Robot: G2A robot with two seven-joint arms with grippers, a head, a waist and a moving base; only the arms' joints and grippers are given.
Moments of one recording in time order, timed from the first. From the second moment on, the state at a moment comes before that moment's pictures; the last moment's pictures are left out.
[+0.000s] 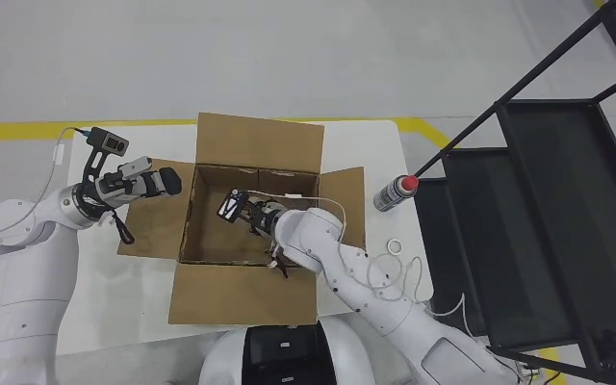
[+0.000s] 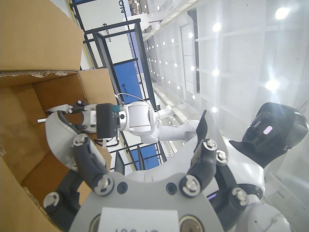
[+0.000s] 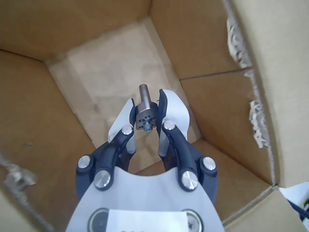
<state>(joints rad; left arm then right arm) 1.01 -1.03 -1.49 -1.21 -0.67 -0.29 -1.42 -1.09 -1.52 0.87 -1.54 -1.55 -0.28 0.76</state>
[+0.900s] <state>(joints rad) 1.01 -1.03 -1.49 -1.21 -0.67 -0.29 -1.42 -1.31 -1.47 0.96 -1.79 -1.65 -0.32 0.56</state>
